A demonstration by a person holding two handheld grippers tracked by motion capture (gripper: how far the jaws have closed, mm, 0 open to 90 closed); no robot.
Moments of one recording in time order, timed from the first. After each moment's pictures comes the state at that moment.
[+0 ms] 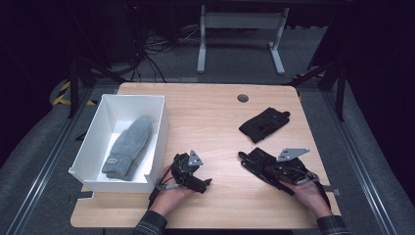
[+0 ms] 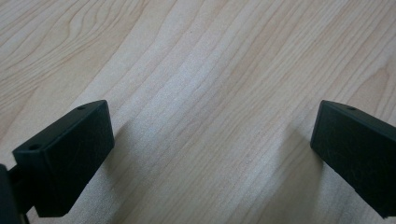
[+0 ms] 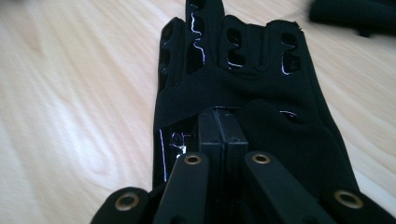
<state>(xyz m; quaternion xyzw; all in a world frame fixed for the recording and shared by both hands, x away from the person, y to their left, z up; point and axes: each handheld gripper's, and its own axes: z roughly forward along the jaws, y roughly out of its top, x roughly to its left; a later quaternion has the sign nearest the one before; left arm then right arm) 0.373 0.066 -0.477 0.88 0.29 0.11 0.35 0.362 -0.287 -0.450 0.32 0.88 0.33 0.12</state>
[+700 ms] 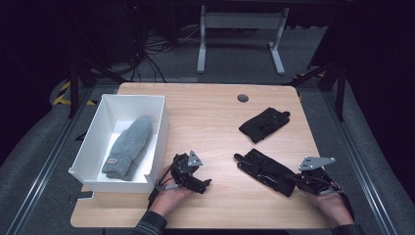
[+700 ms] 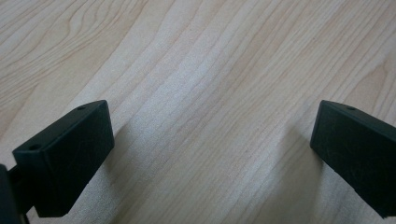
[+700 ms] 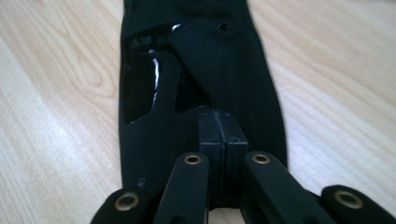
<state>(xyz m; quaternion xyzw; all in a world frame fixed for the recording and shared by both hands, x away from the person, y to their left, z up) 0.371 0.068 -0.478 0.88 0.29 0.11 0.35 0.329 -0.341 -0.442 0.34 0.88 0.31 0.13</state>
